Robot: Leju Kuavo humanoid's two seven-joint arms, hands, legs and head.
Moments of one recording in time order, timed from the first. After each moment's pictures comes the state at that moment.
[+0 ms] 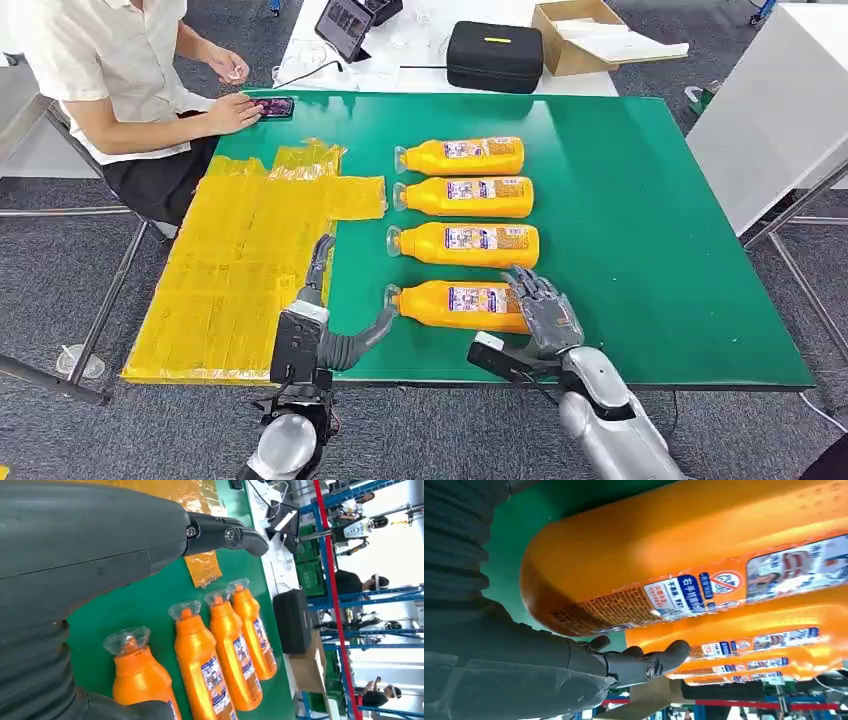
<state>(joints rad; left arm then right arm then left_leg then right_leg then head) -0.12 -0.23 -0.59 -1.22 -0.19 0.43 -0.47 -0.21 -0.18 0.38 -1.11 0.99 -0.26 -0.12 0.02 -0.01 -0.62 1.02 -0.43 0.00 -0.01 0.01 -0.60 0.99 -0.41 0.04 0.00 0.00</state>
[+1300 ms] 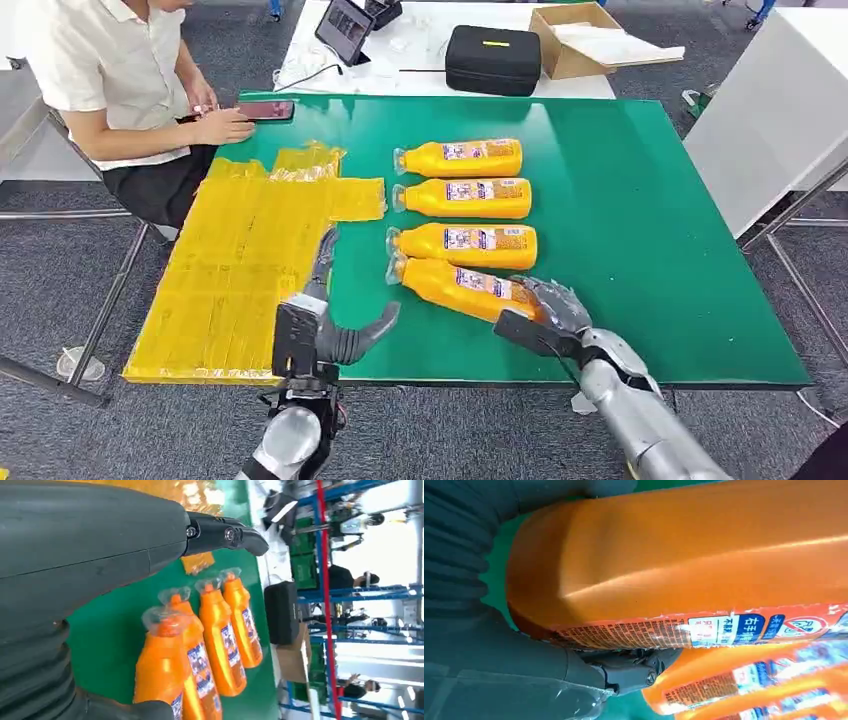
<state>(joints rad) -0.15 -0.25 -0.61 -1.20 -0.04 0.38 -0.50 -0.32 -0.22 0.41 -0.94 0.59 -0.05 -0.27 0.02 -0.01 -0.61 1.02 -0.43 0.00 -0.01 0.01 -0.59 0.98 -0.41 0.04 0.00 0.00</state>
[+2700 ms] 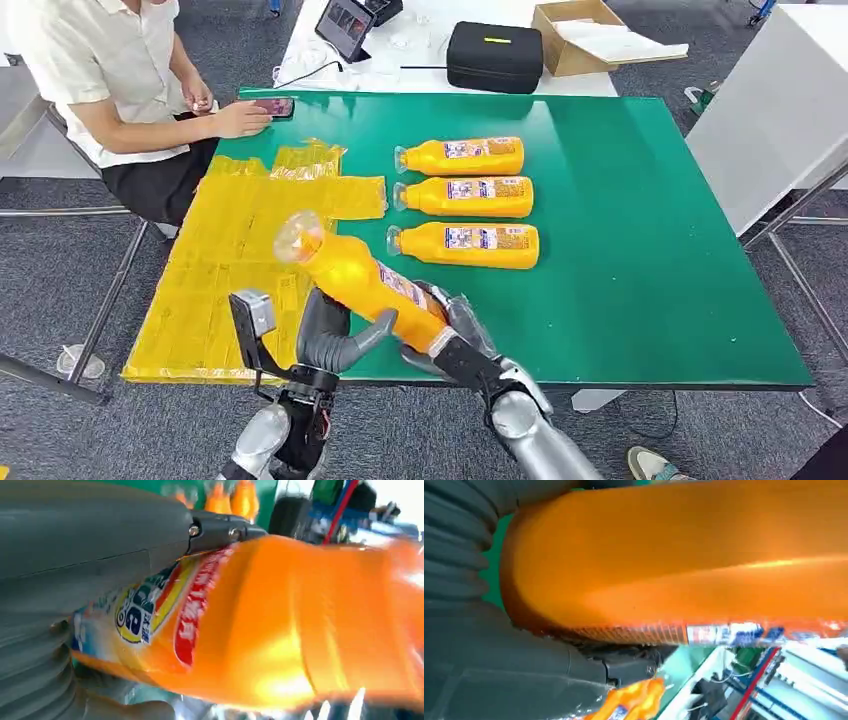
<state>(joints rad) -0.12 -0.22 -0.58 -1.25 0.39 -0.01 -0.52 -0.21 0.06 0.50 -1.13 0.35 -0.10 -0.46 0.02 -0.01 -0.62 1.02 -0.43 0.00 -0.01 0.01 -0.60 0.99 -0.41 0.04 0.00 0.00</state>
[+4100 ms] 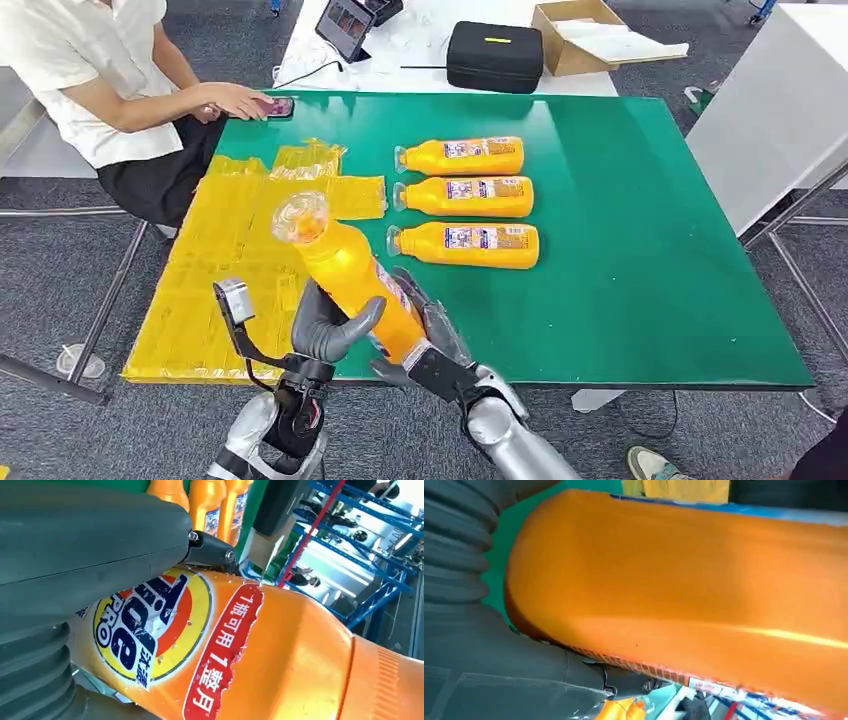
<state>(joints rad) -0.14 -0.23 -0.52 -1.24 0.56 -0.12 -0.52 -0.22 0.10 0.57 -1.06 0.34 -0.20 -0.53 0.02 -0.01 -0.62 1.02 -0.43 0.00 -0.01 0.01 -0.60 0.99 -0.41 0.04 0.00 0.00</state>
